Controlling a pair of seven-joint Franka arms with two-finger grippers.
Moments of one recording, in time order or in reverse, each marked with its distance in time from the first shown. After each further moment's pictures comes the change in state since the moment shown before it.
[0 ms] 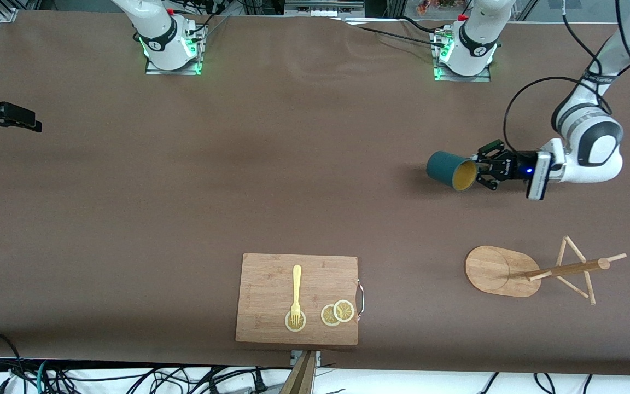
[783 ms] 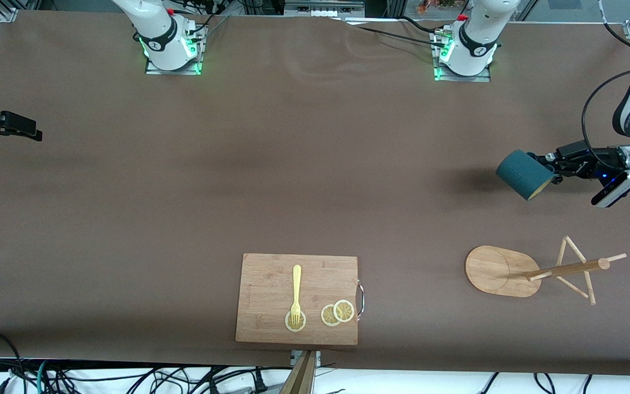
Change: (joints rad) left arm 0.176 0.096 0.011 0.260 0.061 -0.242 -0.676; right arm -0.001 0.021 -0.001 0.000 0.000 0.056 0.000
